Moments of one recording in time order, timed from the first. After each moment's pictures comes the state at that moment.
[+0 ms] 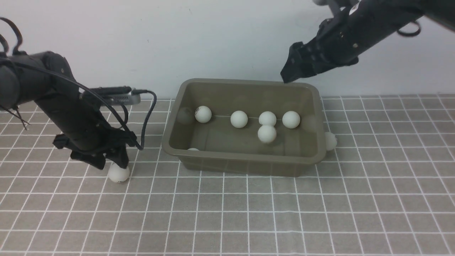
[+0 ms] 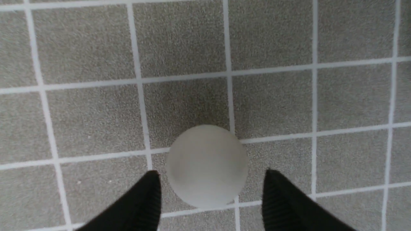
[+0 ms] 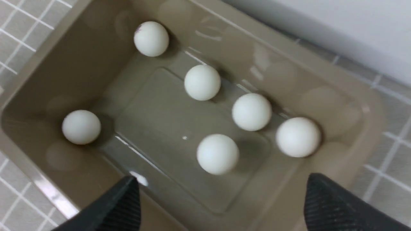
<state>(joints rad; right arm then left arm) 0.26 1.91 -1.83 0.32 1.07 -0.26 -0.01 1.98 -1.37 -0.22 0.89 0.16</state>
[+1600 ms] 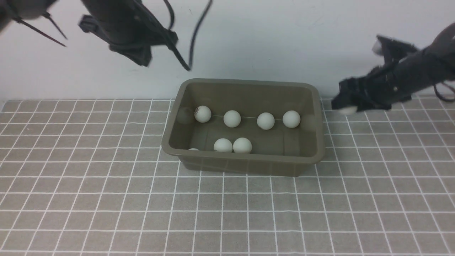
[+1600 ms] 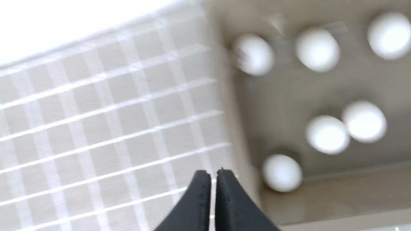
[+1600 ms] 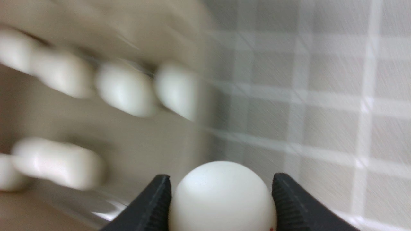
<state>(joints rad) 0.04 1.92 -1.54 0.66 0.85 -0.41 -0.24 1.89 -2.02 0.02 1.23 -0.02</state>
